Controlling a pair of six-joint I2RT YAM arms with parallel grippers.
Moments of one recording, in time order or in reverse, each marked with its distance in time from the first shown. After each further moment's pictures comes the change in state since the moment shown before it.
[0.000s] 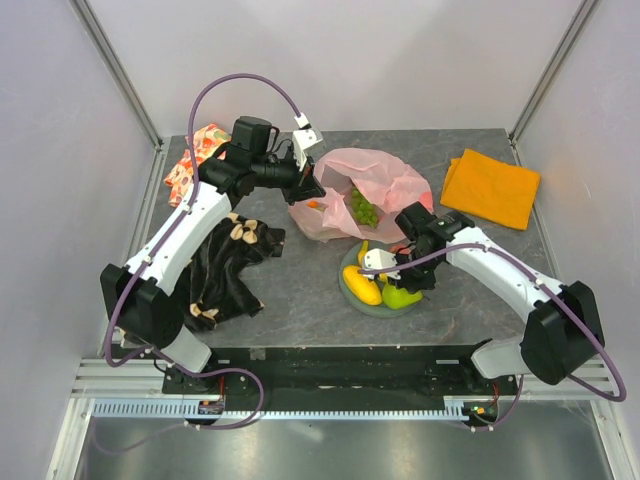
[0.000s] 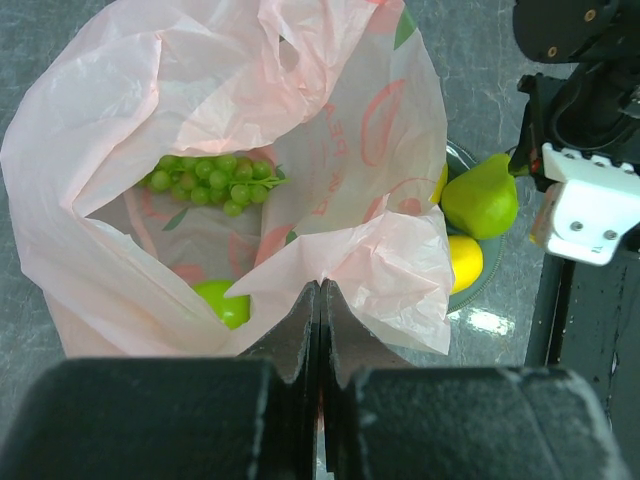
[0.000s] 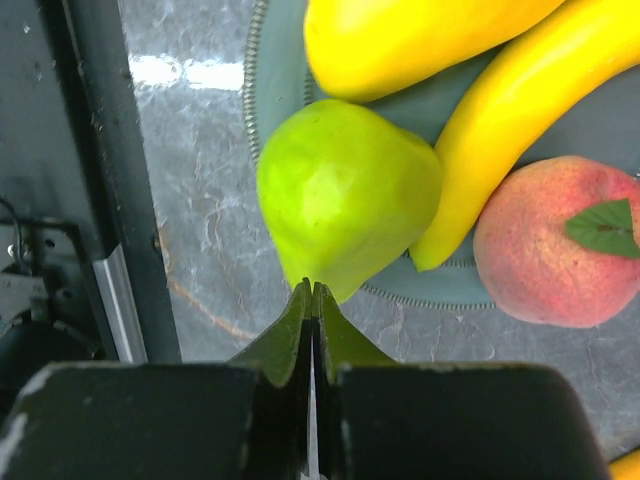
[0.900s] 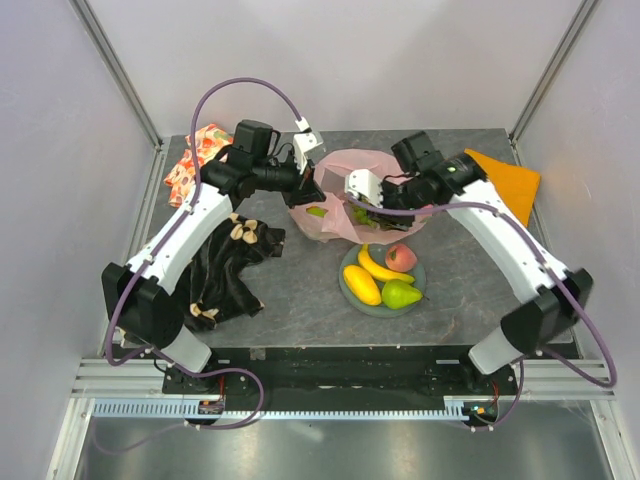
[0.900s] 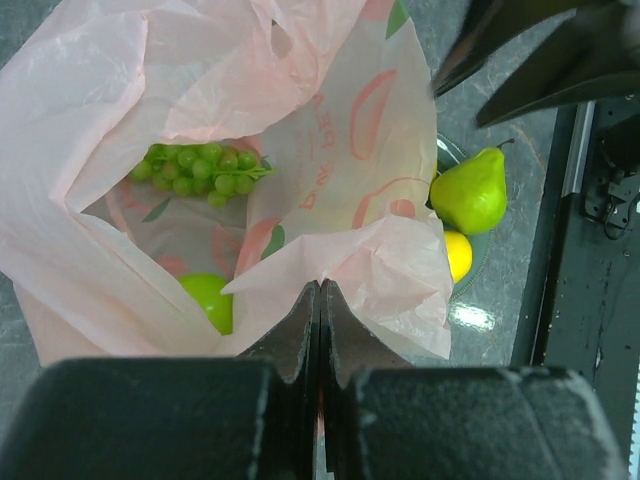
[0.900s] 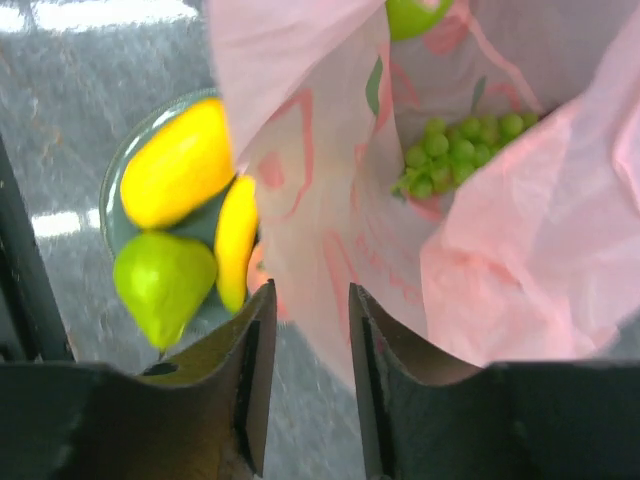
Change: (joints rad) left arm 0.000 0.000 -0.027 0.002 0.013 -0.015; right arm -0.019 0.147 0.611 -0.054 -0.054 0.150
